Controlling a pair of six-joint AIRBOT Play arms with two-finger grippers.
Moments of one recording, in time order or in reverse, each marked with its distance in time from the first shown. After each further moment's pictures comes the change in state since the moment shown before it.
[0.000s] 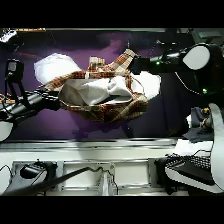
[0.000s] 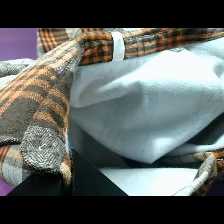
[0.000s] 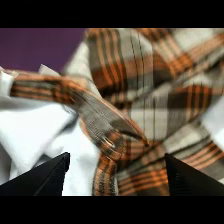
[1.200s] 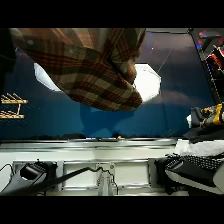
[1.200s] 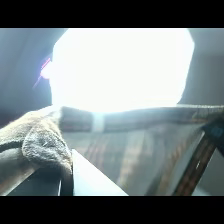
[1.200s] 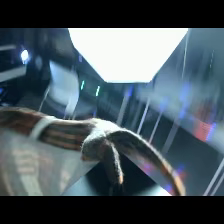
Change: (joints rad) left arm -0.165 0.054 0.093 -0.225 0.997 -0.014; right arm 0.198 0.035 0.554 0.054 -0.457 -0.712
